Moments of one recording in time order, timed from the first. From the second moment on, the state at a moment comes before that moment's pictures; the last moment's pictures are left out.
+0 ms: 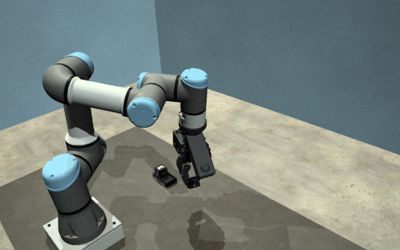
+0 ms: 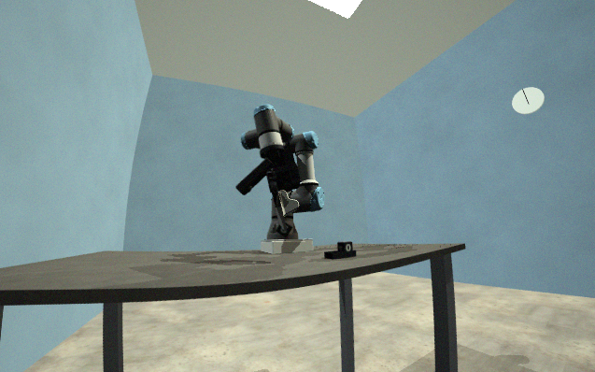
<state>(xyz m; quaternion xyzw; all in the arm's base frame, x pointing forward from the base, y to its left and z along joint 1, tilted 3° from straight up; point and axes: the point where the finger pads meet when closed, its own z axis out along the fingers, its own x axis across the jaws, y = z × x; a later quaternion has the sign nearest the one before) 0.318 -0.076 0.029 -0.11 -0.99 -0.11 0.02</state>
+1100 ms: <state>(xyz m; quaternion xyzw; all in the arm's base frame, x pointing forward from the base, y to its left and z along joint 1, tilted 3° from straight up) 0.318 -0.079 0.029 -0.12 -0.96 -0.26 0.00</state>
